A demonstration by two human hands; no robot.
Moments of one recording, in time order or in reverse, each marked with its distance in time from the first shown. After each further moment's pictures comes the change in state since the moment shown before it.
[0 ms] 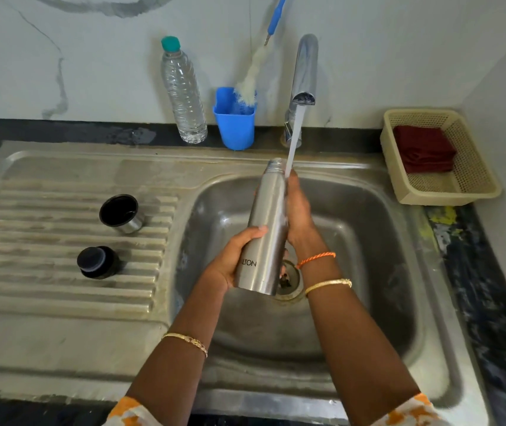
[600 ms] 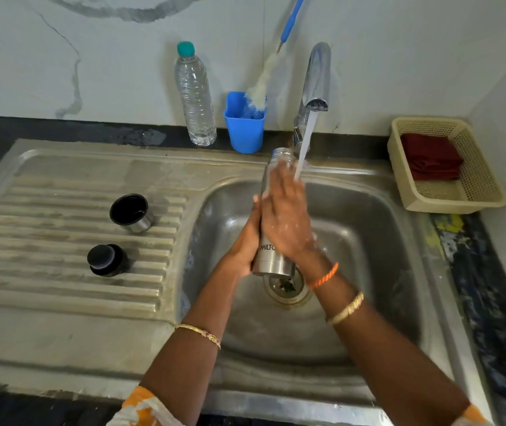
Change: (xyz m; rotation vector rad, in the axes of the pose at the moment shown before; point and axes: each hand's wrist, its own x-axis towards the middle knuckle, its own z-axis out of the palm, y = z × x) left_hand 0.011 0.018 0.022 0.110 0.237 0.182; right_hand -0.040 0.011 0.009 -1.131 0.053 -0.894
